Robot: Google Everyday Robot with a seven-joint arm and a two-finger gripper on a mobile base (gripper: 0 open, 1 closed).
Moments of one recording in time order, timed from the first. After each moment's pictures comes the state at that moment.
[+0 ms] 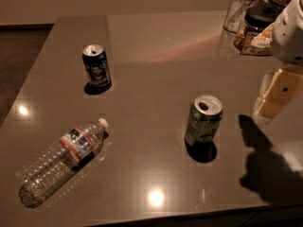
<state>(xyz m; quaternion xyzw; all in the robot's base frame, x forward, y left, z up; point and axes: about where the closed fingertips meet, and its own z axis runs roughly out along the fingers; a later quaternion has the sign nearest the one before) 0.438 -0.216 0.980 -0.60 0.78 -0.04 0.17</state>
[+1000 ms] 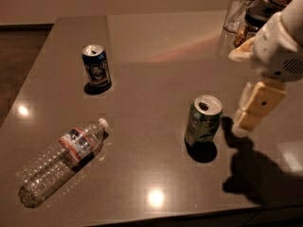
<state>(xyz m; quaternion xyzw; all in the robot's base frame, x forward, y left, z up) 0.429 -0.177 0.959 -0.62 0.76 0.02 0.19</state>
